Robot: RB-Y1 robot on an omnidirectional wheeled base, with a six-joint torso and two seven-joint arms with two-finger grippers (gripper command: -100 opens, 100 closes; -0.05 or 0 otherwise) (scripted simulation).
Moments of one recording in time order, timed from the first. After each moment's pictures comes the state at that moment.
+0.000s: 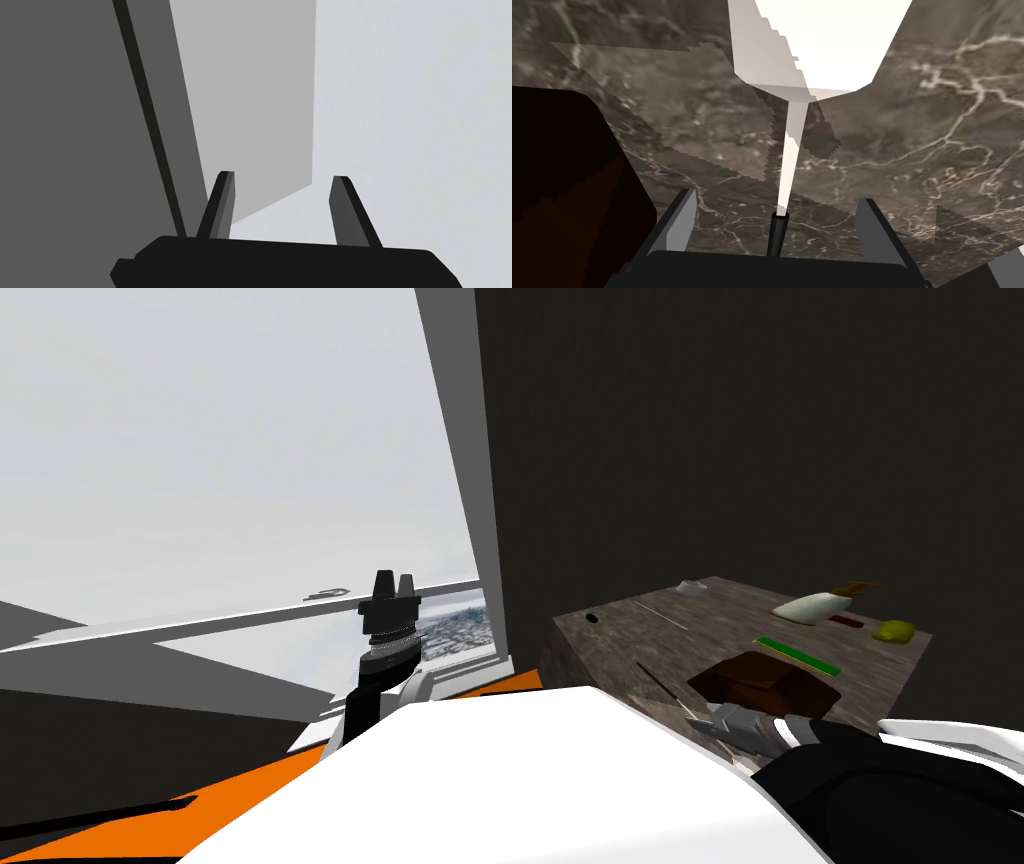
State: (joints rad) left arm 0.47 0.02 -0.04 -2.40 -0.01 -0.54 -0.11; right arm 0.83 -1.83 0.65 -1.48 -0.50 -0.51 0.70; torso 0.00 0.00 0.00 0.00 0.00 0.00
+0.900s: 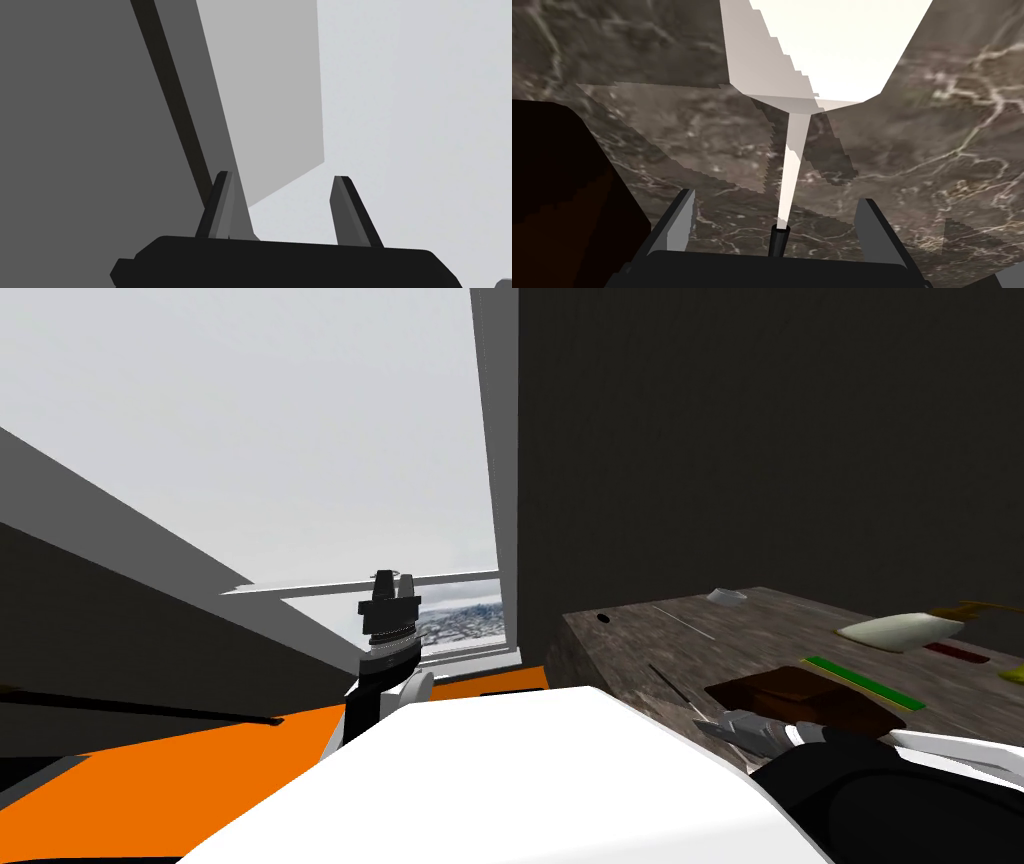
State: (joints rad) left arm 0.47 0.02 -0.04 -2.40 -0.01 -0.54 -0.11; right arm 0.78 -1.72 0.62 -1.33 -0.31 -0.53 0.47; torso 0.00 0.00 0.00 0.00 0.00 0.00
